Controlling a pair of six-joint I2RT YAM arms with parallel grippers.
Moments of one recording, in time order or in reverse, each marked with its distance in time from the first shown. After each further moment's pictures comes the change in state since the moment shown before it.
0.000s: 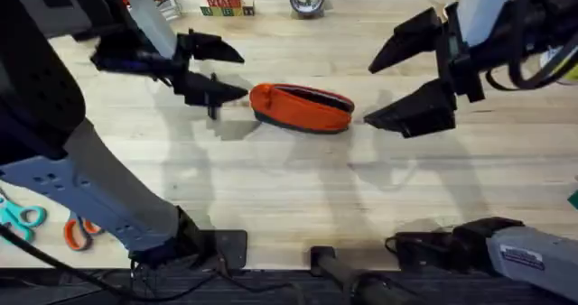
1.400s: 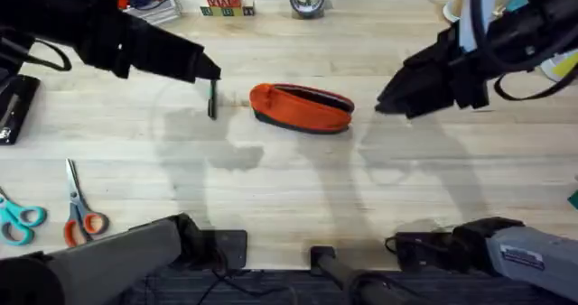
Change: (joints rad) left arm -0.001 -0.576 0.256 -0.225 -0.462 -0.966; right arm 0.001 -0.001 0.000 -0.068 0.108 0.173
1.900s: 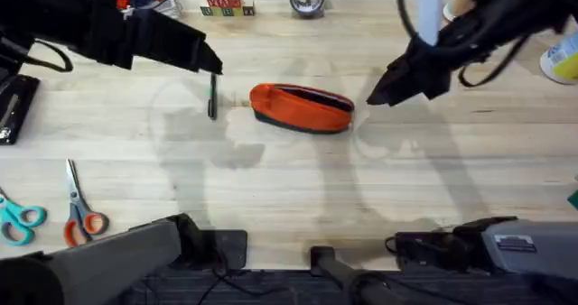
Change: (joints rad) left arm 0.000 0.000 0.000 0.000 -0.004 -0.134; right arm 0.001 0.188 0.000 0.097 0.091 0.001
